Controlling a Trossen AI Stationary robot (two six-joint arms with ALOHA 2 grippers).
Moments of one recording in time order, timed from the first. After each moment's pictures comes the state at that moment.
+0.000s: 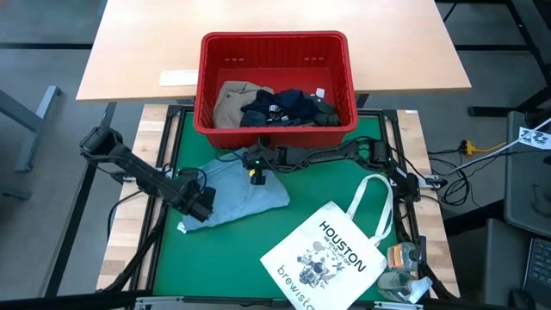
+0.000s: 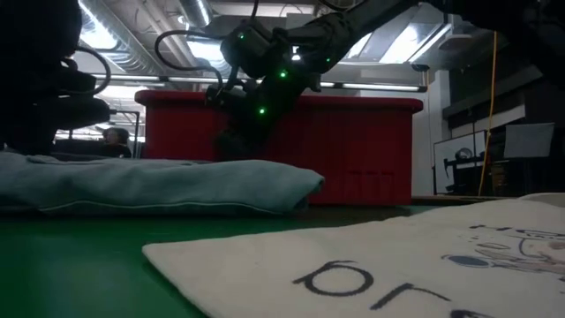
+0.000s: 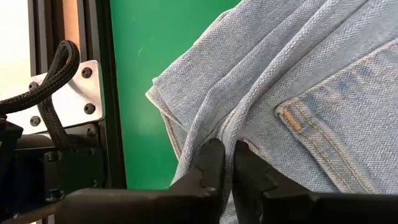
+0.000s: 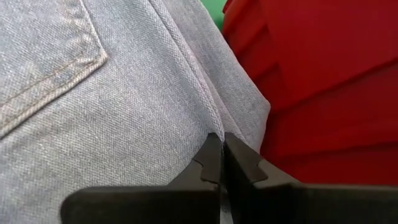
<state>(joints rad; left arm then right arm) -0.46 1.35 0.70 -1.24 -0.36 -1.93 -0.14 2.24 1.69 -0.23 0.34 -0.30</state>
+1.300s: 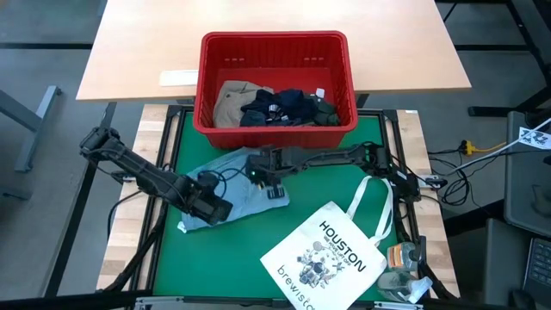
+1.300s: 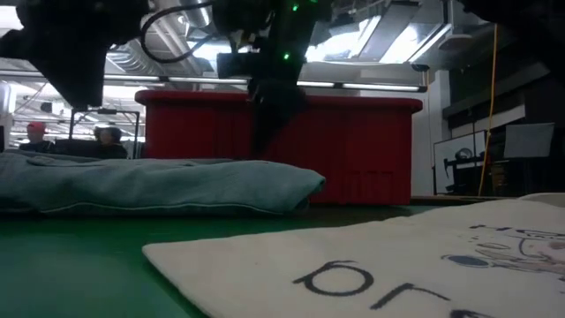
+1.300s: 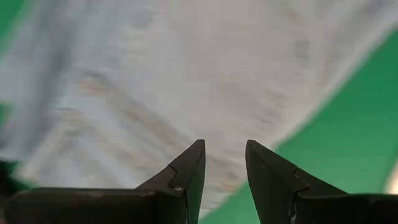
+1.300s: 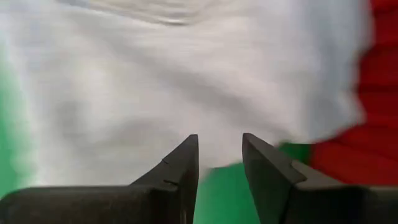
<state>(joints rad) -0.47 1.35 1.01 -1.08 -0.32 -1.59 -0.03 2.24 2.01 -1.01 0.18 -0.27</state>
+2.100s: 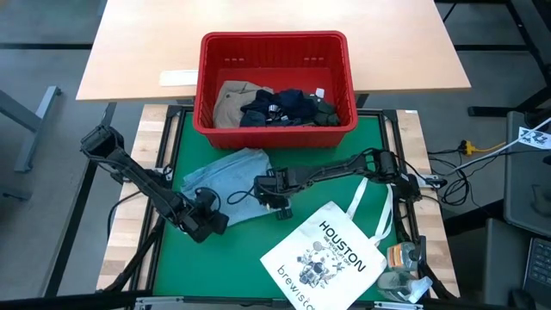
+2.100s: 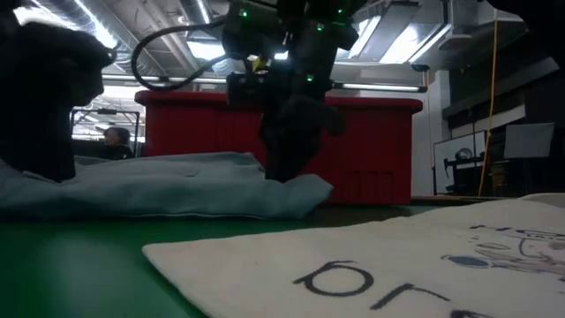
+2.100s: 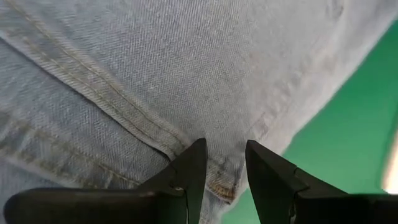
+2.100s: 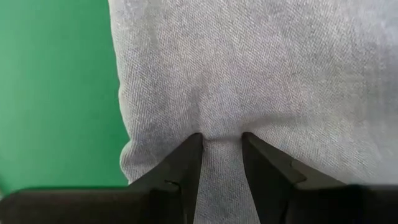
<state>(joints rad) -0.66 1.35 0.62 -0.50 -0.39 -1.80 0.06 2.23 1.71 -0.84 -0.03 -0.18</state>
